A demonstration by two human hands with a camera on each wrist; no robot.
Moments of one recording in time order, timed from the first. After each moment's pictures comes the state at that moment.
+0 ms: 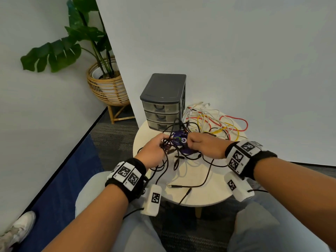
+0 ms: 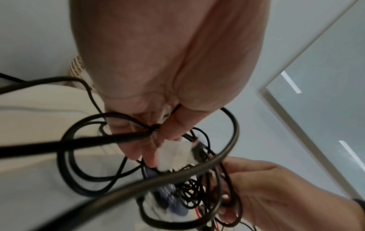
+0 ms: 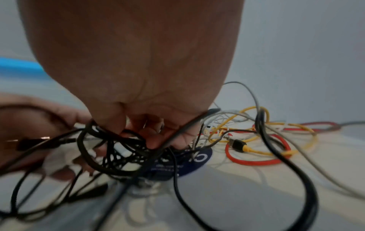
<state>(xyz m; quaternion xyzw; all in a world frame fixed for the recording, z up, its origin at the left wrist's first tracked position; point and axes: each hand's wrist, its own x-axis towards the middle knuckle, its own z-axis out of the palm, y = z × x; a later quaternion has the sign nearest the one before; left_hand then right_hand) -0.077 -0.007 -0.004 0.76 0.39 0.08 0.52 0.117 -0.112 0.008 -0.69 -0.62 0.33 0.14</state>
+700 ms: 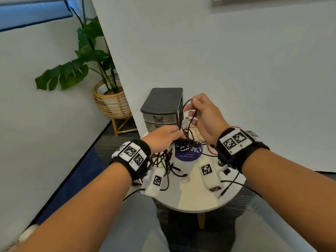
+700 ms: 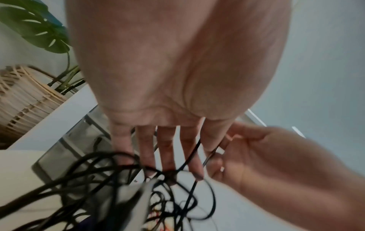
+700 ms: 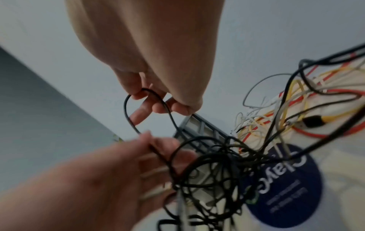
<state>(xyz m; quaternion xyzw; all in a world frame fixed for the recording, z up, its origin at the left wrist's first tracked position) -0.040 -0.011 0.077 0.87 0.29 0.02 0.40 0.111 -0.091 0.076 -0.54 -0.32 0.35 0.70</state>
